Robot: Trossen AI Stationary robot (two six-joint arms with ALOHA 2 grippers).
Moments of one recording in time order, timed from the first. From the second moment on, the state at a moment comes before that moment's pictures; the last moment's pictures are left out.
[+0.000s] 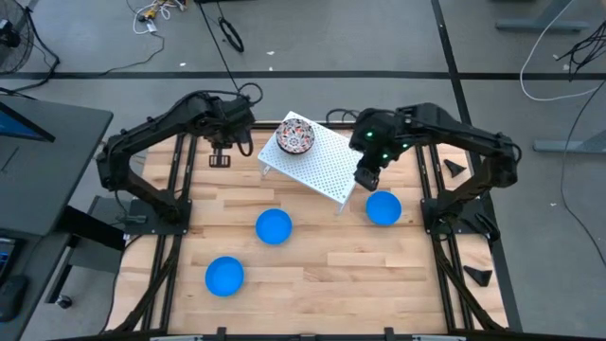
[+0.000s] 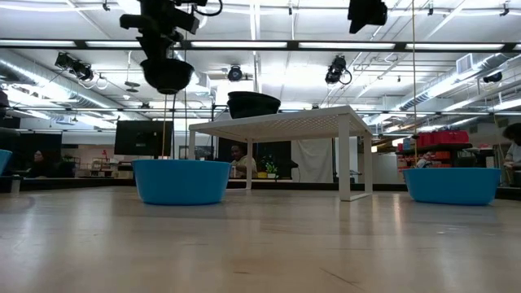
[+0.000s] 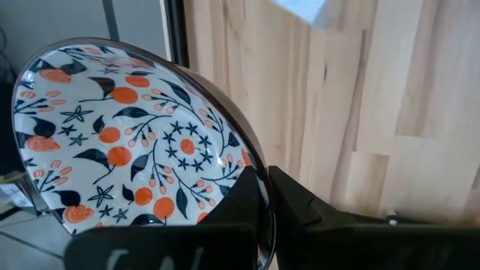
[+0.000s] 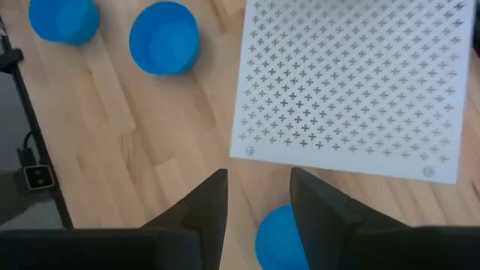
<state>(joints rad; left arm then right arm) 0.43 1.51 1.66 -1.52 -0.37 0.49 -0.18 1.51 1.81 -1.42 -0.11 0.28</state>
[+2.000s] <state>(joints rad) 0.30 2.03 2.16 -1.46 -0.29 0.85 -0.17 1.46 1.81 -1.47 -0.11 0.34</state>
